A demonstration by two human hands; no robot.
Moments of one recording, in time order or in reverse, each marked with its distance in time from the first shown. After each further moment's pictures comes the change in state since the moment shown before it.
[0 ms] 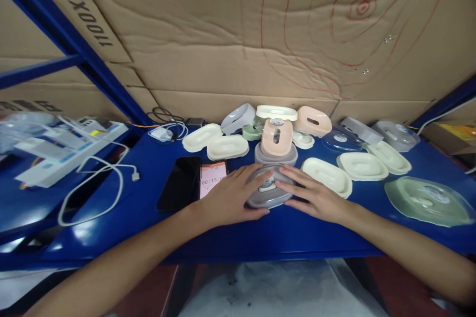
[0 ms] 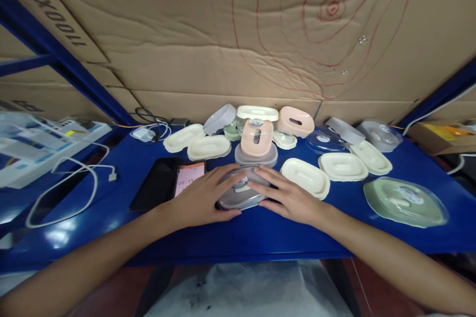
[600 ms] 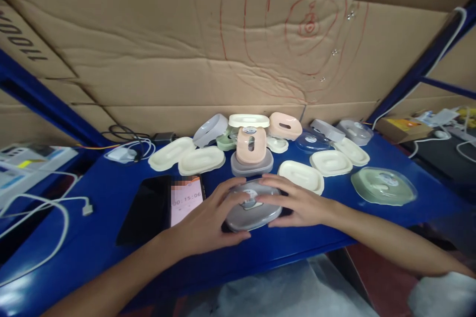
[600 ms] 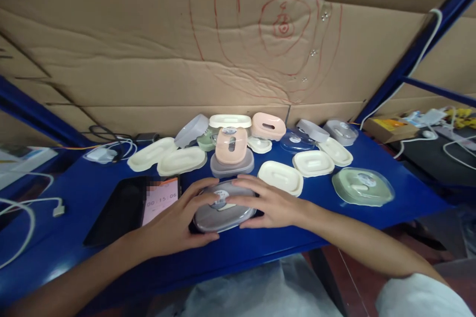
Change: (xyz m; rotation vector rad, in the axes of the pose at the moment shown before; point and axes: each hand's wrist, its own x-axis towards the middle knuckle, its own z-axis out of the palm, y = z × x) left_hand -0.006 0.007 0.000 -0.181 0.099 0.136; right_hand 0.000 -0.010 -0.016 0.020 0.028 -0.093
